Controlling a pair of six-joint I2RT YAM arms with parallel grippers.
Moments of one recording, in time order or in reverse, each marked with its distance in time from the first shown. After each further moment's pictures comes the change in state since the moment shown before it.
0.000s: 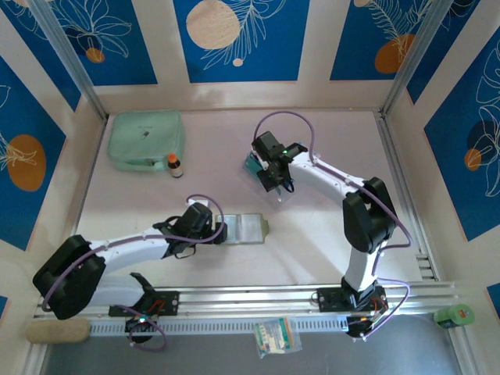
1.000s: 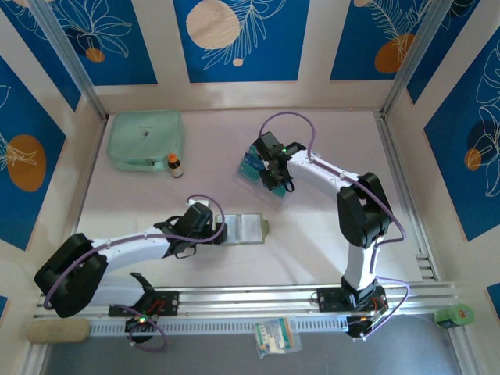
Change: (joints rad) left arm 0.000 0.023 0.002 0.007 0.000 0.000; right arm -0.033 0.069 0.007 -0.009 -0.008 0.087
